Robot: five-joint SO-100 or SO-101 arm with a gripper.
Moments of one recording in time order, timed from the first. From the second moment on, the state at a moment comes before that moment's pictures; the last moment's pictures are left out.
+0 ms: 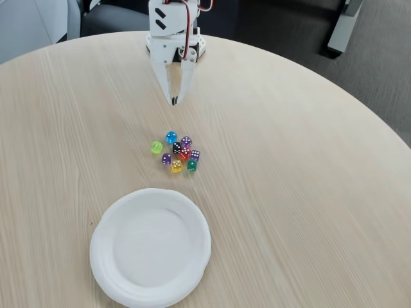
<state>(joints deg) -1.1 179.7 170.6 68.0 15.6</state>
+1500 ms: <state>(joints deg) -0.5 179.7 170.6 68.0 24.9</state>
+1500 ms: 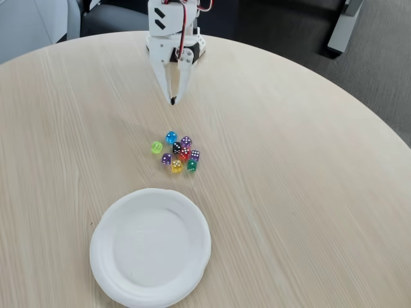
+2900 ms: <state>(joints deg) -0.5 113.0 137.0 67.5 40.5</state>
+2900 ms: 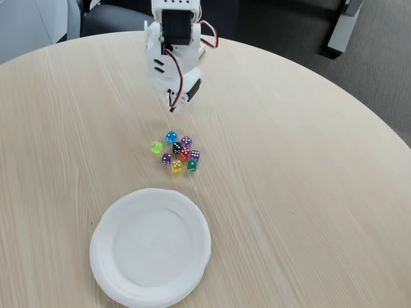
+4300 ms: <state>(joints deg) -14.2 109.2 137.0 52.8 45.9</state>
